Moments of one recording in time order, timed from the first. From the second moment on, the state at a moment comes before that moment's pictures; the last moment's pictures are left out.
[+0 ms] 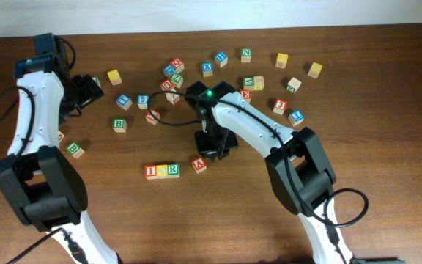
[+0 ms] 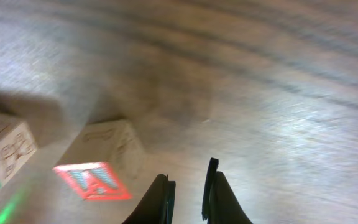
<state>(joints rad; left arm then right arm) 0.21 2.06 1.82 -1.10 -0.10 -0.43 0.63 2.28 1.85 -1.27 -0.21 0.42</state>
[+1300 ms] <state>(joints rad) 0.21 2.06 1.82 -1.10 -0.10 -0.43 0.72 2.28 1.85 -1.22 -0.25 0.42</state>
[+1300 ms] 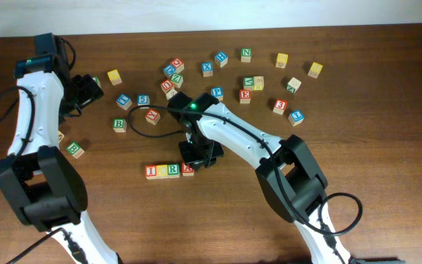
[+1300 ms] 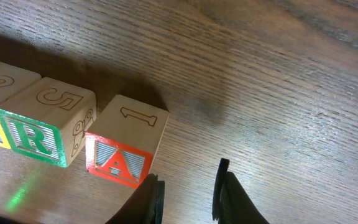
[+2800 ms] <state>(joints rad) 0.21 2.06 1.82 -1.10 -0.10 -0.43 0.73 2.28 1.85 -1.20 -0.23 0.42</state>
